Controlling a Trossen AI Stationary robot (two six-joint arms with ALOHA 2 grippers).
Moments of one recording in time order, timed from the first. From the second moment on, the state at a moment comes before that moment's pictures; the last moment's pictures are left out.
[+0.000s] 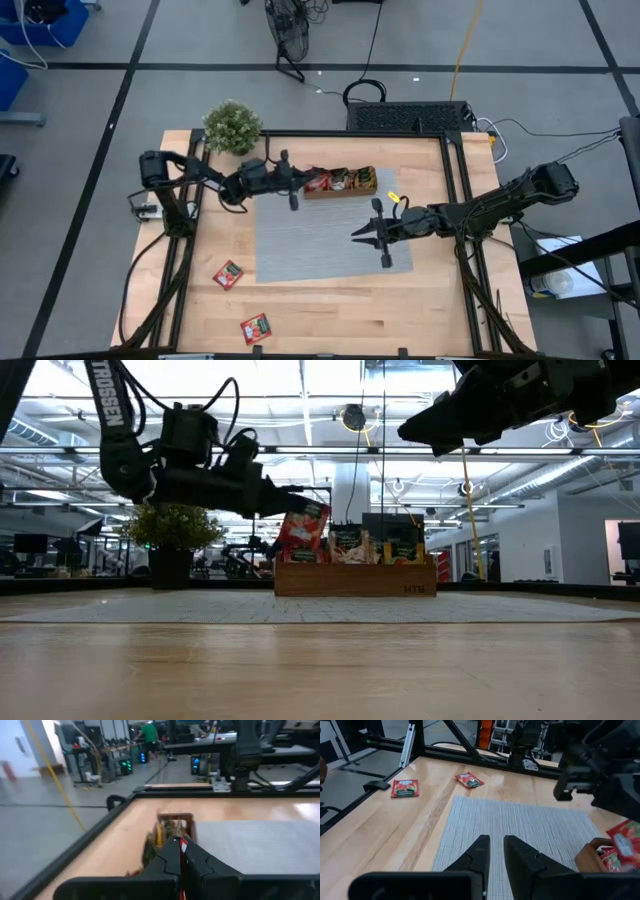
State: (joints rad) left arm 0.36 1.76 0.51 1.21 0.15 0.10; right arm 0.22 1.25 0.52 0.45 0.11 -0.06
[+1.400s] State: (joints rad) left arm 0.32 1.91 0.55 1.30 -0.04 0.16; right arm 0.22 1.25 0.52 0.45 0.10 -0.06
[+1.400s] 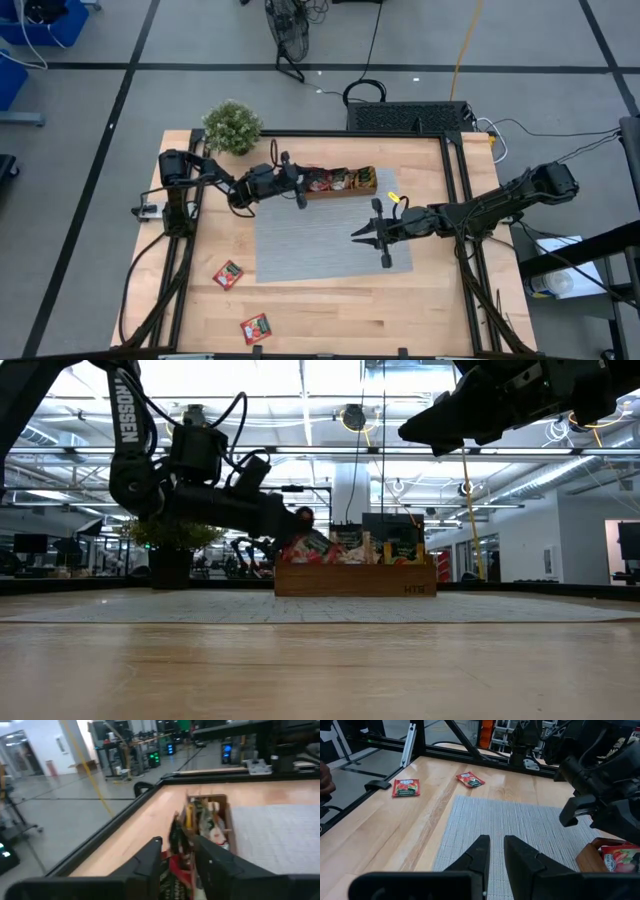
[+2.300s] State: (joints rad) left arm 0.22 1.60 0.77 0.43 -0.16 0.15; right arm 0.22 1.25 0.52 0.45 0.10 -0.07
